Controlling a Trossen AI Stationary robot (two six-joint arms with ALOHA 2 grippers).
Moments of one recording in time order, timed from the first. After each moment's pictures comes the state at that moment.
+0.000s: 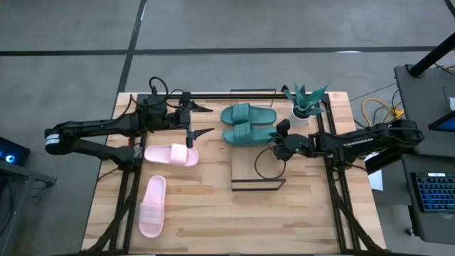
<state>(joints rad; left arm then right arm) 0.22 1.03 0.87 0.07 0.07 0.32 -0.03 1.13 0.42 0.04 0.55 -0.89</state>
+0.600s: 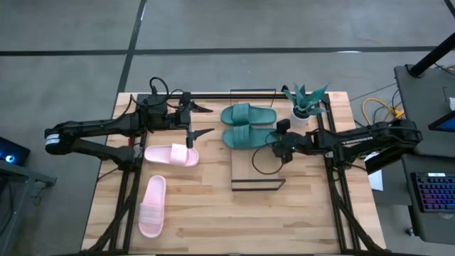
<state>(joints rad) 0.22 1.03 0.87 0.06 0.07 0.32 -0.04 1.15 0.51 -0.18 0.45 -0.64</state>
